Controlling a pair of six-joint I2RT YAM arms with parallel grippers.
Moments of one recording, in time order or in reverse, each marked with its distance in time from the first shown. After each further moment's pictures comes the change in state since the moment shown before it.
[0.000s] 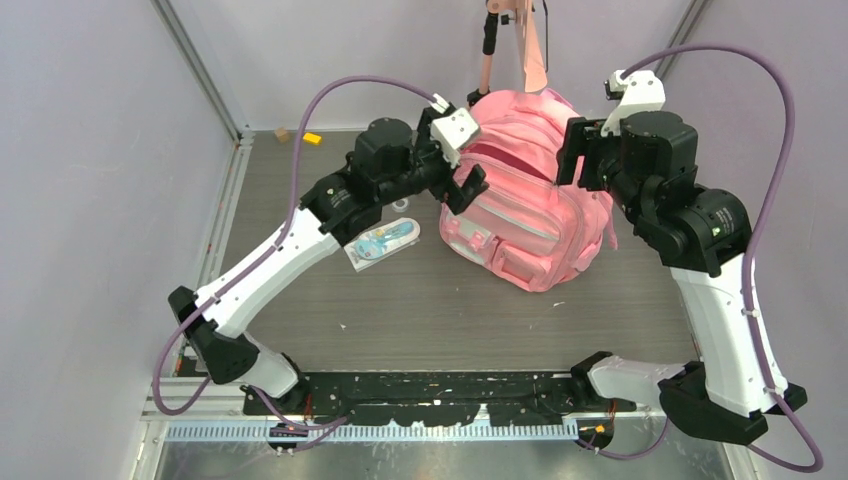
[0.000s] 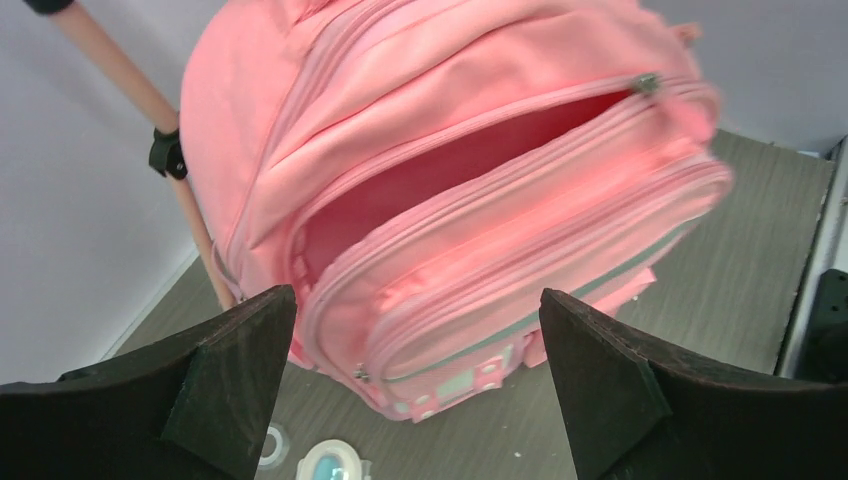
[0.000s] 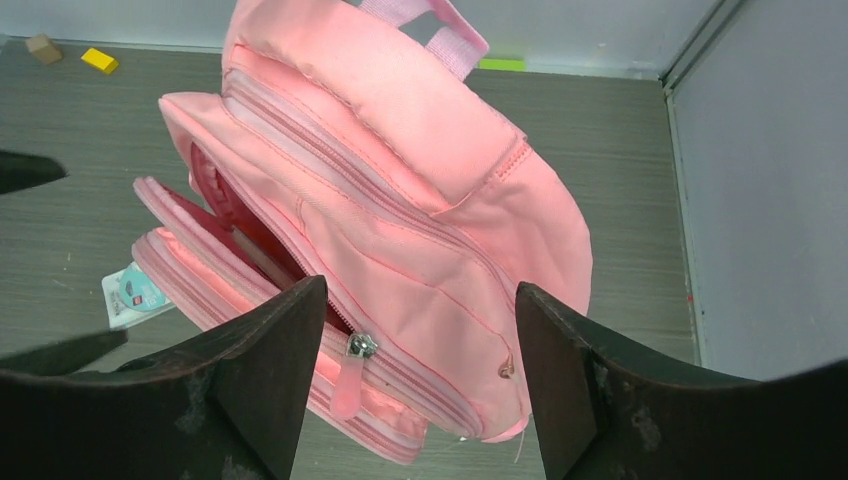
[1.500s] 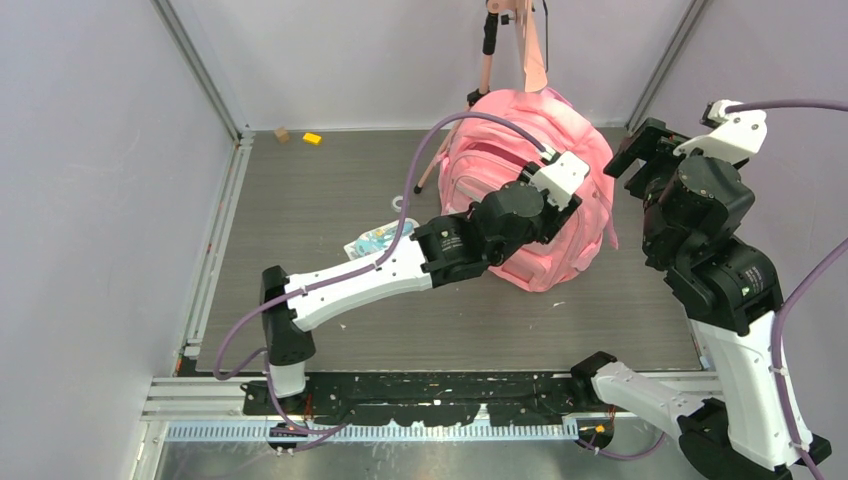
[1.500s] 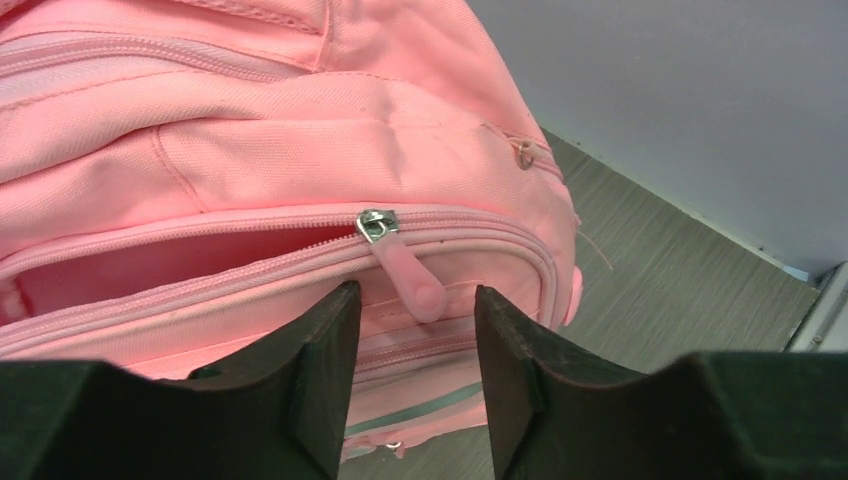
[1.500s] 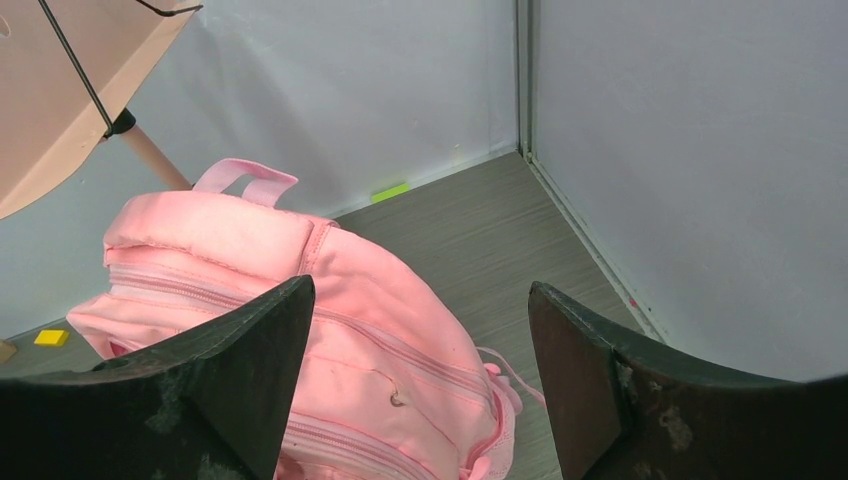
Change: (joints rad) left arm -0.449 0.332 0.272 0.080 -0.624 -0.185; right arm -0.002 -0.231 -0.246 0.280 0.423 0.120
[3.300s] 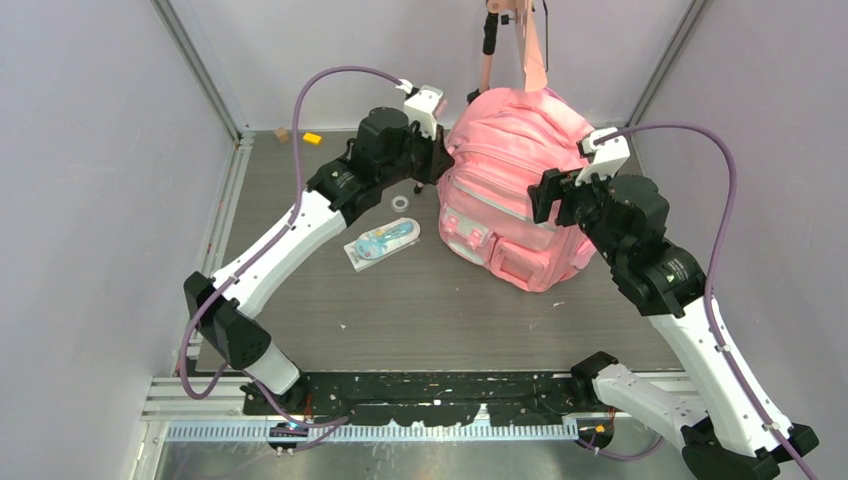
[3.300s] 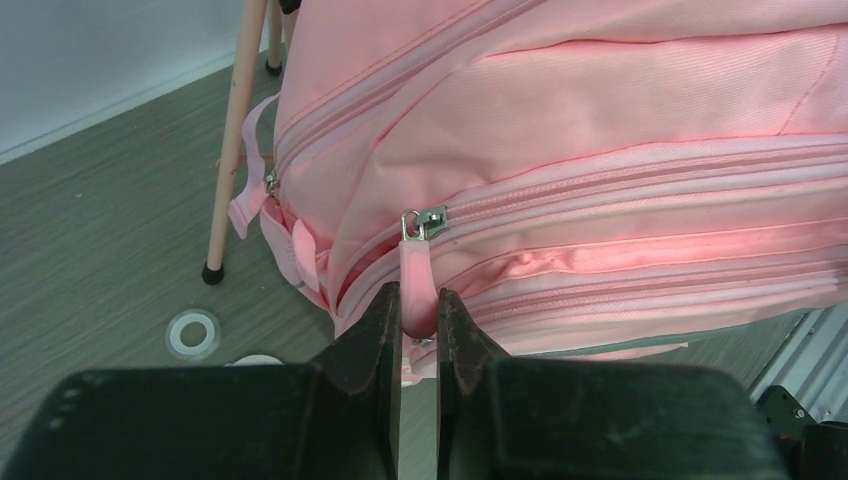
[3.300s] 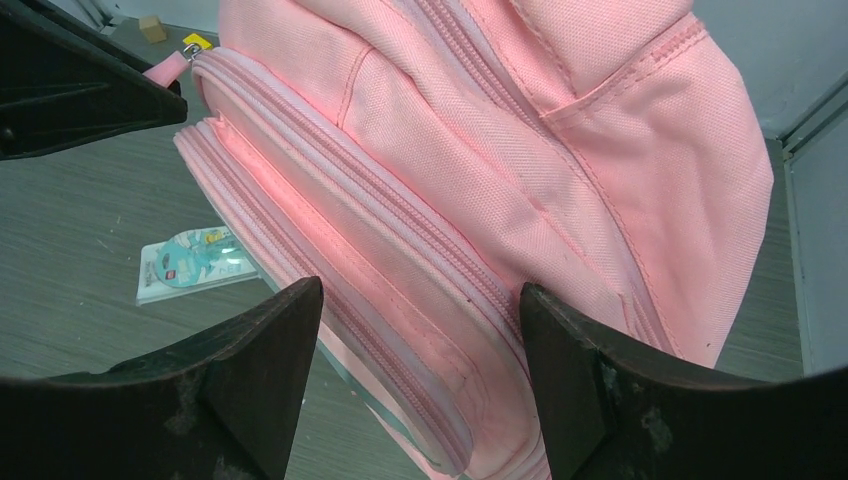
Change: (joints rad) left arm 0.528 -0.257 -0.256 -0.133 0.461 -0.180; right arm -0.005 -0.082 -0.421 0.221 -0.616 -0.180
